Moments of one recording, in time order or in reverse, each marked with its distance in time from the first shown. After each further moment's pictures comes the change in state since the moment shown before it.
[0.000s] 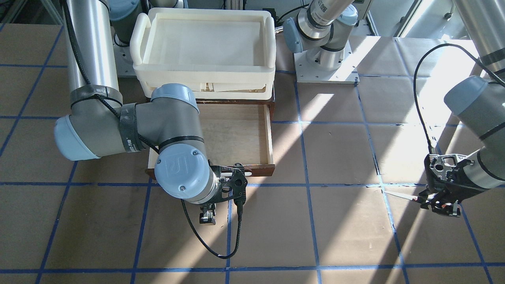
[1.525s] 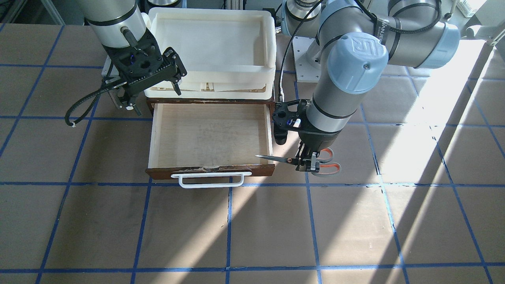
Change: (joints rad) left arm -0.556 0.165 -0.016 -0.109 -0.001 -0.661; right arm -0.138 -0.644 0.380 0.056 -0.017 1.007
